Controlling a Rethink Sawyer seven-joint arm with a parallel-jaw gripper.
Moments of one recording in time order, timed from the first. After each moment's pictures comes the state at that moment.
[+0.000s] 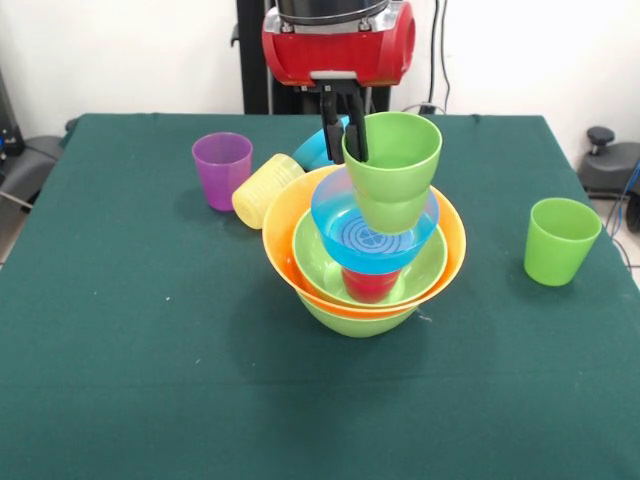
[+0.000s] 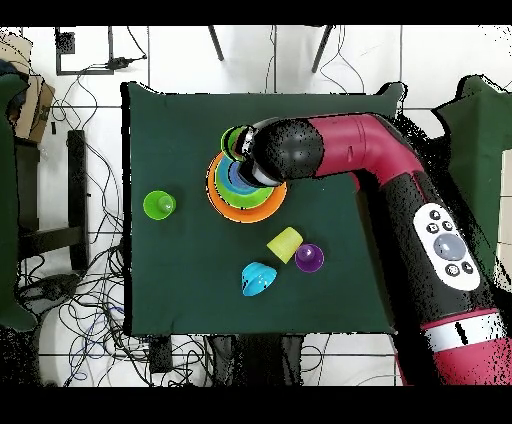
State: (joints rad) arm -0.71 -0.73 0.75 1.52 -0.46 0.90 2.24
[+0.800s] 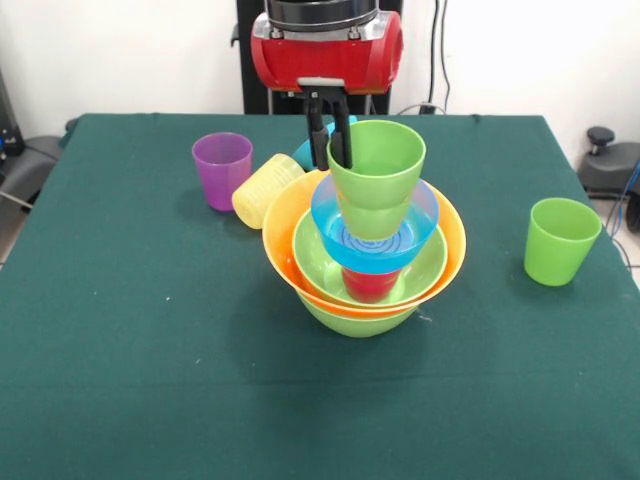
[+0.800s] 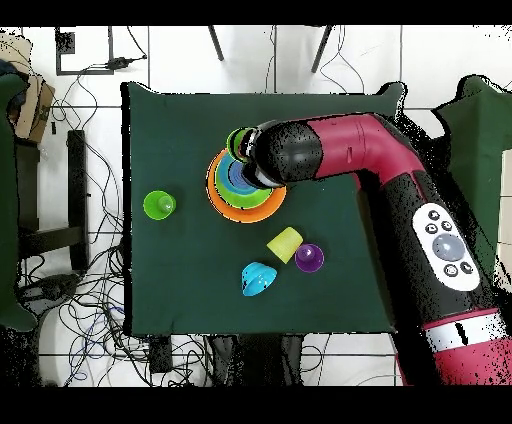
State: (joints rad) arm -0.71 -0.73 0.75 1.51 -0.53 0.90 2.24
